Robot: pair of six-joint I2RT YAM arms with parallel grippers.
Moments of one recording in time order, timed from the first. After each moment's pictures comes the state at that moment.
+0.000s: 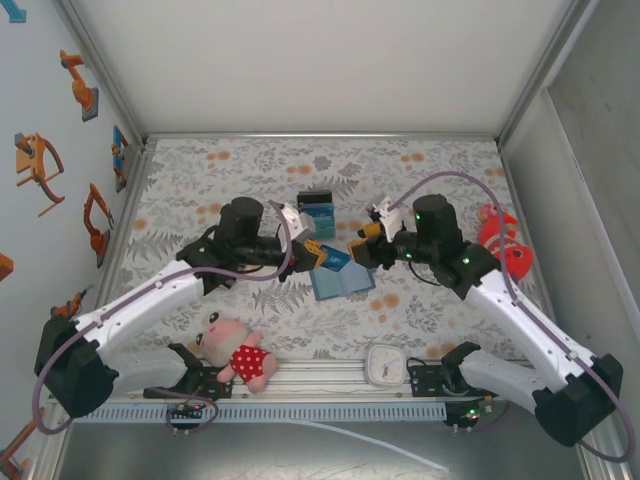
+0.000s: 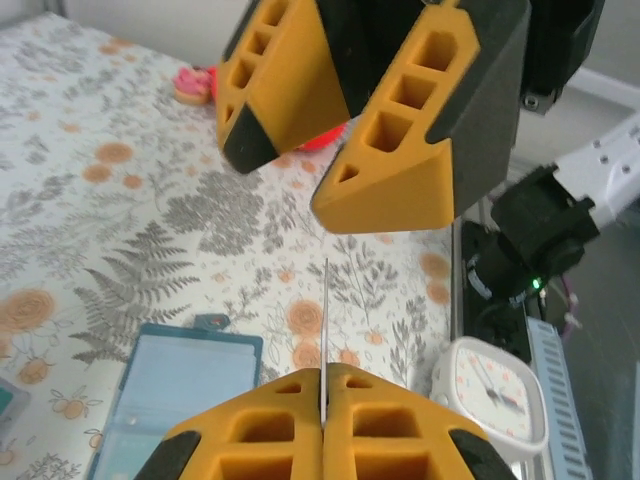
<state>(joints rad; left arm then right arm) -0.76 1.16 0.87 -0.18 0.66 0.07 0.56 0.99 0.88 -0.39 -0.51 0.02</state>
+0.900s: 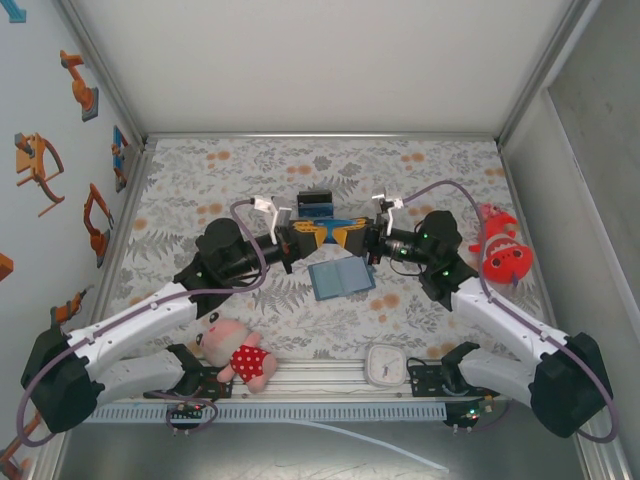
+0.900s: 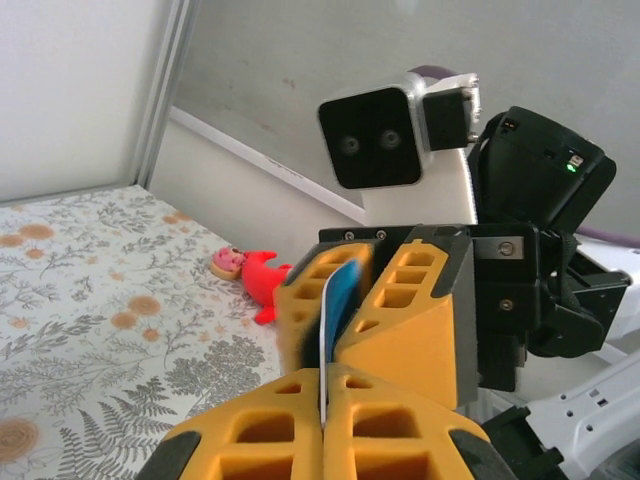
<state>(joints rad) -0.84 1.06 0.68 0.41 0.43 -0.40 0.56 1.07 0.63 0.53 -0.83 0.64</state>
